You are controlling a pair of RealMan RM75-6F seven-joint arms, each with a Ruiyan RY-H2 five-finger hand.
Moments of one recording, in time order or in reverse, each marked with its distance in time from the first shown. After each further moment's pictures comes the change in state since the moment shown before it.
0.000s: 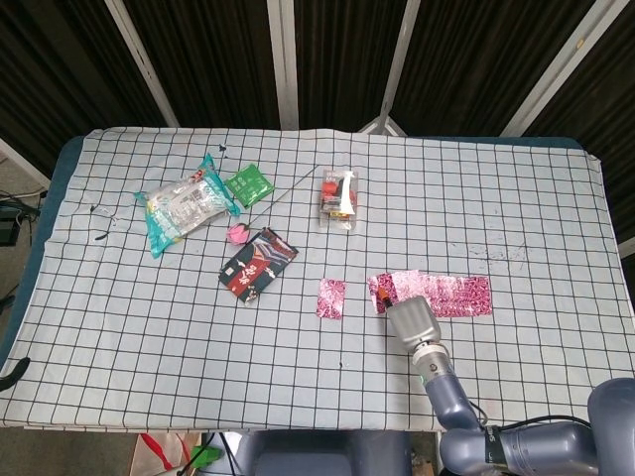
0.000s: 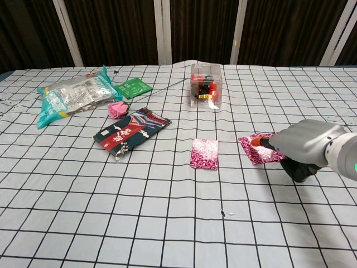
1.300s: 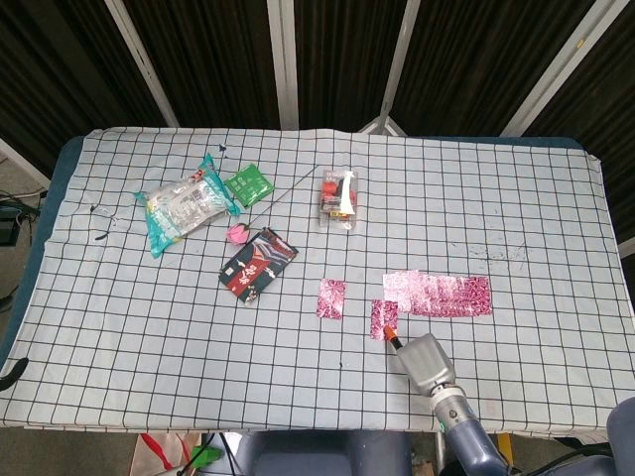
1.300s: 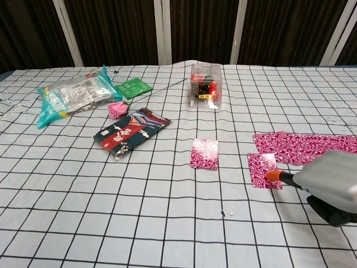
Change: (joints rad) left arm 0.004 0.005 0.002 -0.001 0.004 0.007 -0.010; right arm -0.107 0.061 -0.237 -0.175 -0.236 0.125 0.004
